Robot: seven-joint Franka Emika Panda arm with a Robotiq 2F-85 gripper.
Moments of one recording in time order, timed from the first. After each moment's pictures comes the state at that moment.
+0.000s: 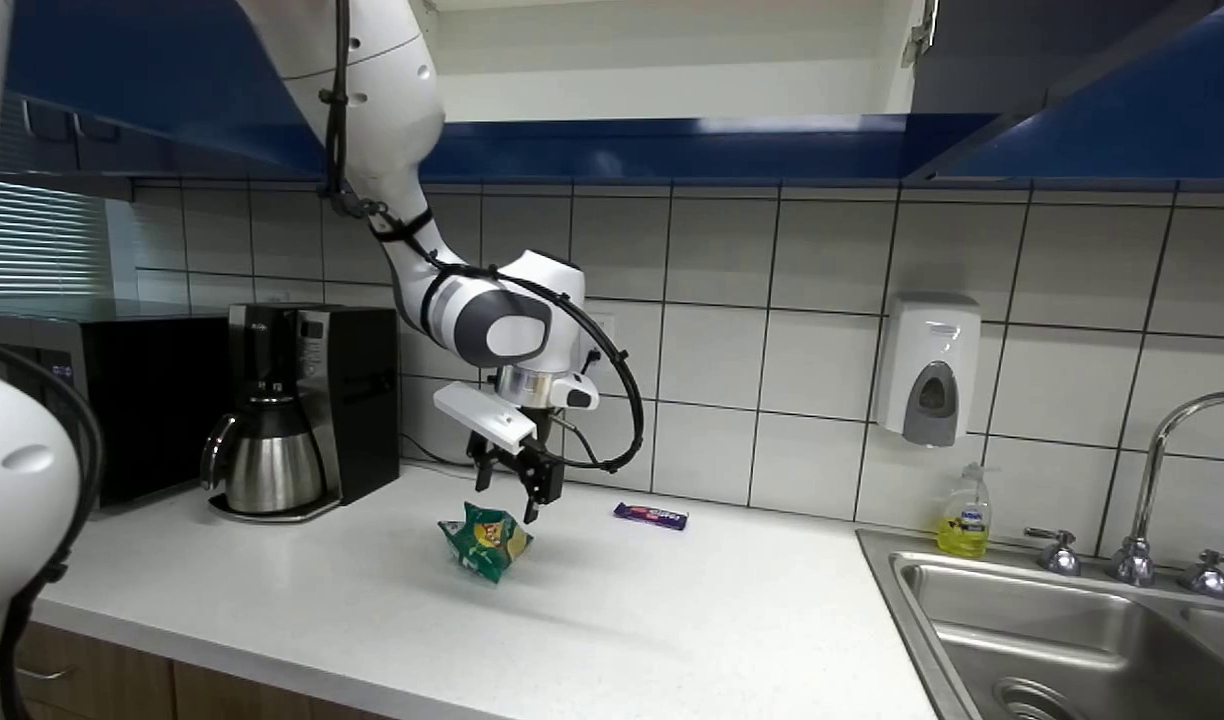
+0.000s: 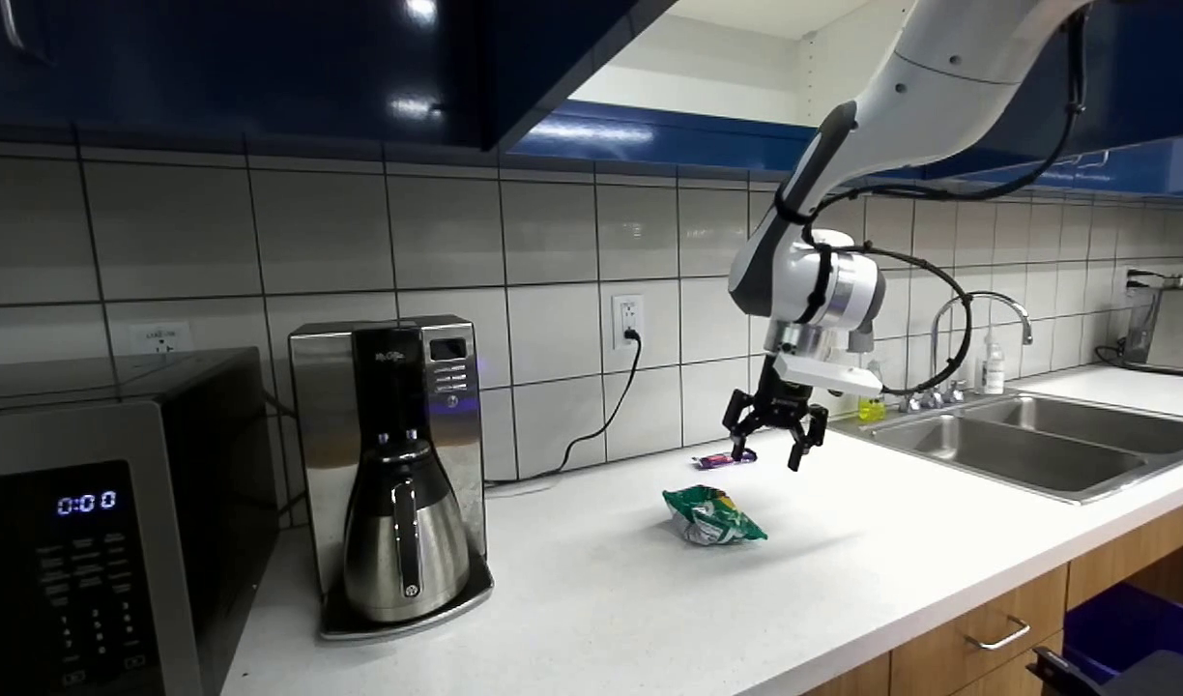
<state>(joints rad) -0.02 0.19 -0.11 -2.31 0.44 2.53 -0.27</state>
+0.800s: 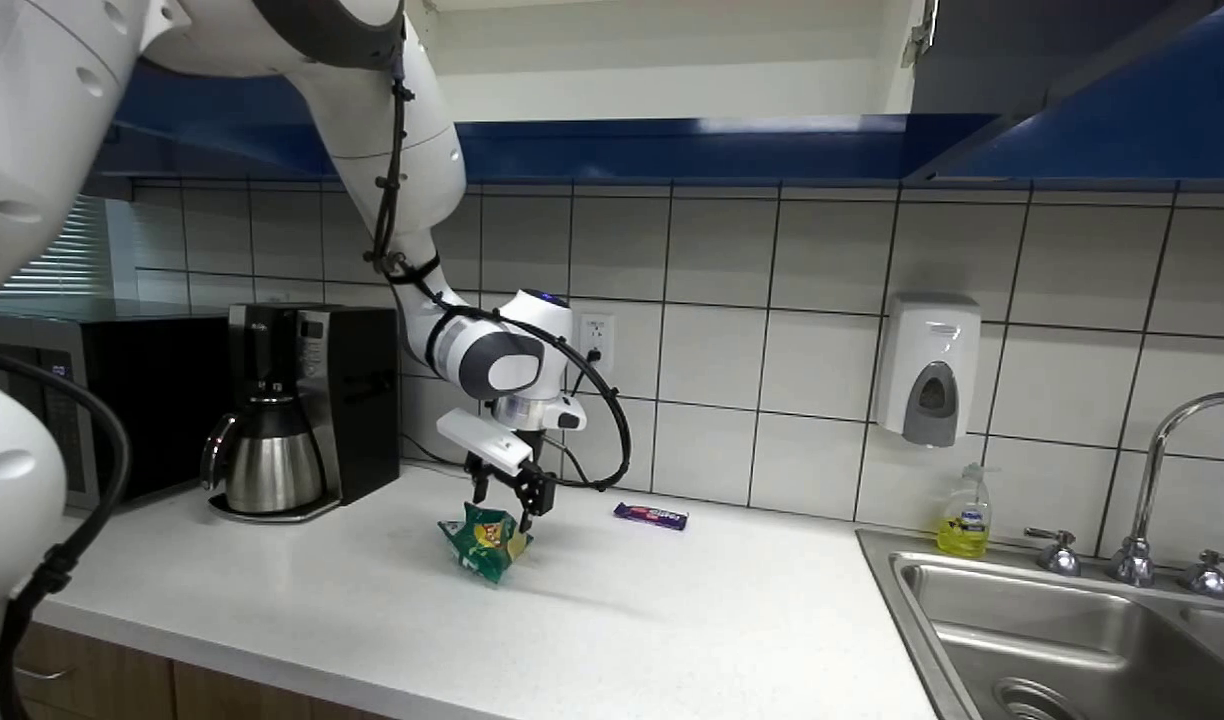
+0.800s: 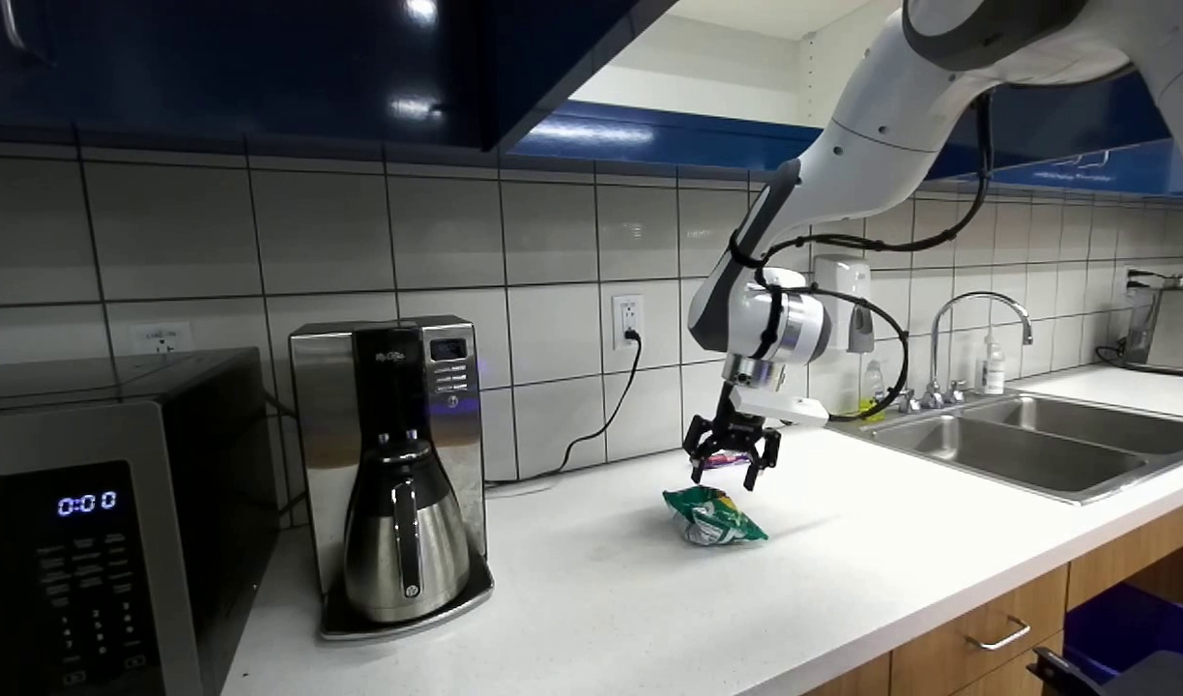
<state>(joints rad) -0.07 0.40 0.01 -2.14 0.44 2.61 -0.27</state>
